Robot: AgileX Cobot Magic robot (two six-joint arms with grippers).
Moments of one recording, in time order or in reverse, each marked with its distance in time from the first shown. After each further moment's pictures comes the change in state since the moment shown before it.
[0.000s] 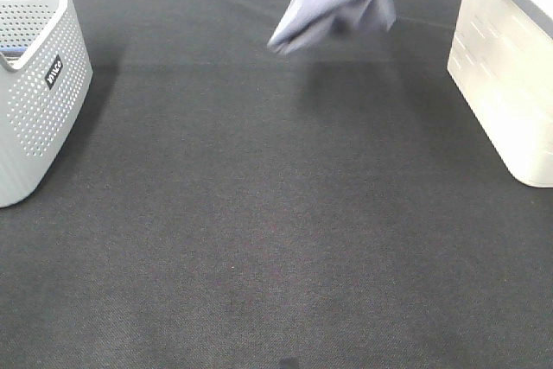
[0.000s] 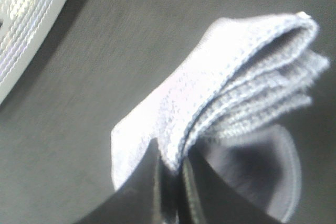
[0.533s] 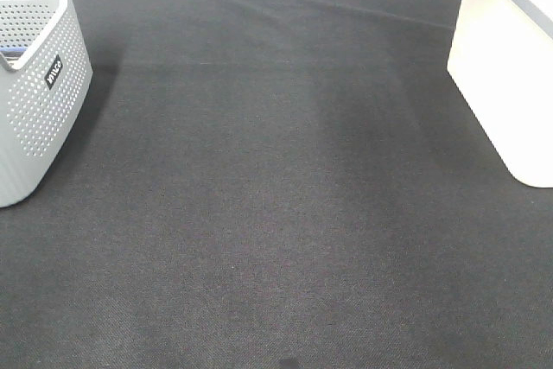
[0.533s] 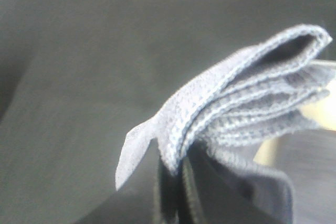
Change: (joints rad) left arm 0.000 0.000 0.000 0.000 0.000 0.000; right arm -0.319 -0.237 0.000 -0.022 0.000 0.068
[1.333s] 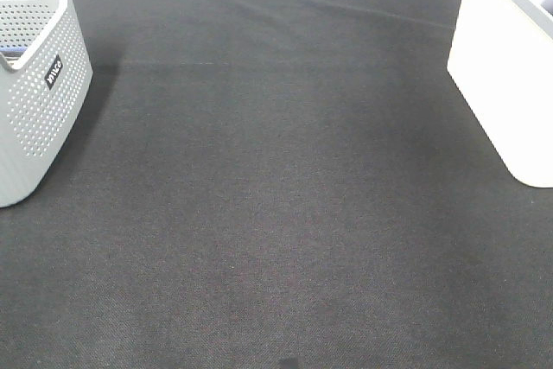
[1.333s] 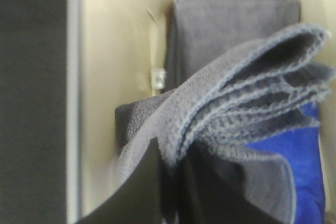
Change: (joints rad) left arm 0.000 0.000 0.000 0.000 0.000 0.000; right arm -0.146 0.066 0.294 -0.185 -0.001 0.043
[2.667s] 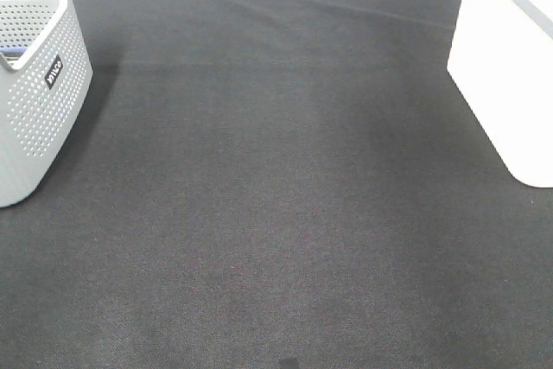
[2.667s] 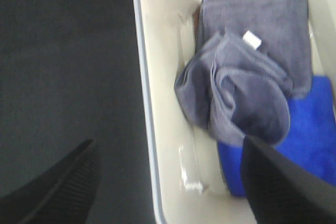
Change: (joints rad) left arm 0.000 0.000 0.000 0.000 0.000 0.000; right arm 0.001 -0.310 0.233 0.067 -0.002 0.057
